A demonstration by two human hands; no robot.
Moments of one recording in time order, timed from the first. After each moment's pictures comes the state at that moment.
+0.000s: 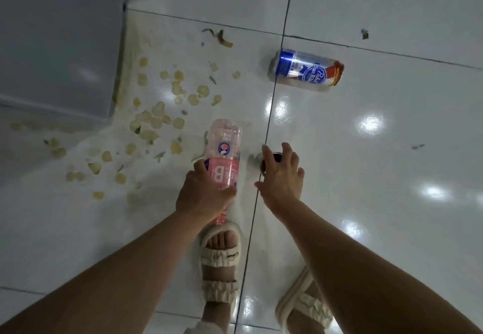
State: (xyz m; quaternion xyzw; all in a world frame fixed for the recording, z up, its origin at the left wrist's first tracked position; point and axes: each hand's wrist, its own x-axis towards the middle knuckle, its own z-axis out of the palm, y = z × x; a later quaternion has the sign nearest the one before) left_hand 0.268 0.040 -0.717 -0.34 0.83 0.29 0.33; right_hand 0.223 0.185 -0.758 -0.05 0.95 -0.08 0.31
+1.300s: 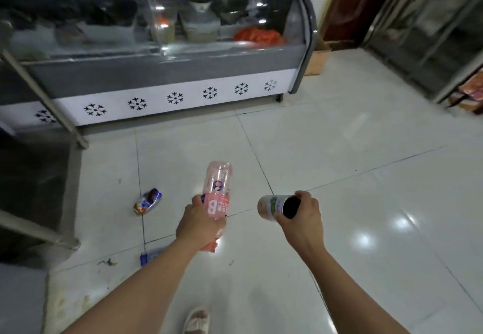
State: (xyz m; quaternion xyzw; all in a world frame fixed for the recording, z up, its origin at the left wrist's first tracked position) left_hand 0.045 0.411 -0.137 -0.10 0.90 0.37 0.23; right_hand 0.105 0.613 -0.115 0.30 0.88 -0.36 -0.02
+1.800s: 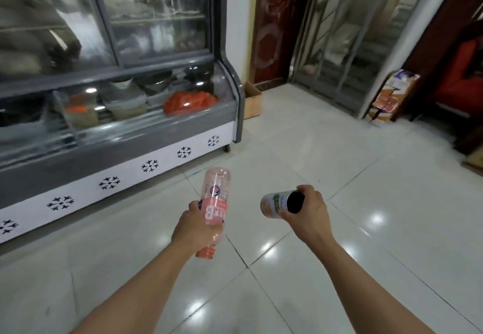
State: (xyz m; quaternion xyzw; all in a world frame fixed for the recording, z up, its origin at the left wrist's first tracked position) left_hand -0.173 0.607 -0.035 0.07 0.91 0.34 0.22; right_hand -0.055 0.812 -0.005 0.36 0.86 -0.34 -0.13
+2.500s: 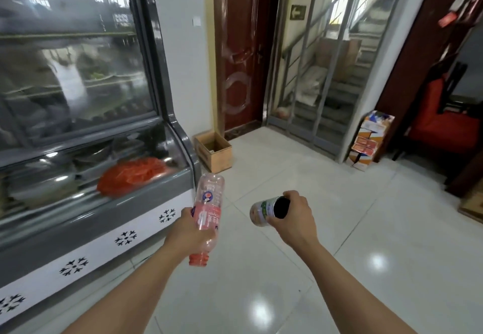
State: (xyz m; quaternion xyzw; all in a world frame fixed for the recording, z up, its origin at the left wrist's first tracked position) left_hand -0.419 0.995 0.041 0.10 0.89 0.40 0.21; right_hand -0.294 1.190 0.057 0.36 0.85 -0.33 -0.18
